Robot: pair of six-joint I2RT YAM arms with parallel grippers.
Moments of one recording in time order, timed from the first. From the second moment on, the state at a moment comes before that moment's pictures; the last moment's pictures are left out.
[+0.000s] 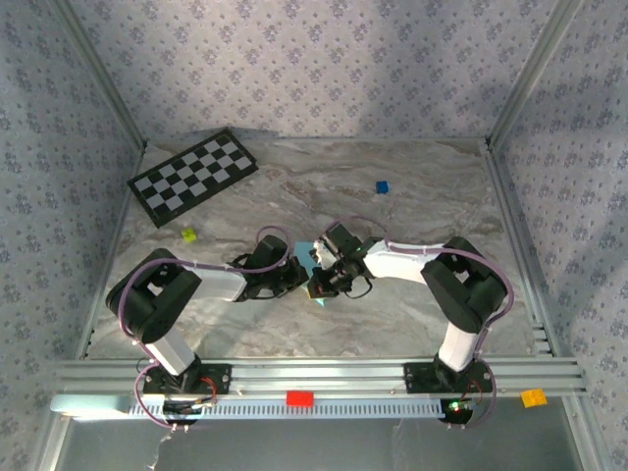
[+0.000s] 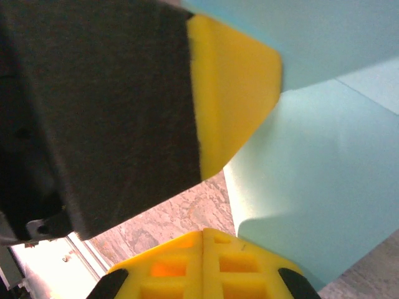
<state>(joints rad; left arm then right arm) -0.73 1.65 0.60 0.24 0.27 -1.14 0.77 1.76 0.95 -0.34 -0.56 0.55</state>
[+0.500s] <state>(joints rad) -0.73 1.66 0.61 0.24 0.27 -1.14 0.77 1.75 0.85 -0.23 -0.57 0.62</state>
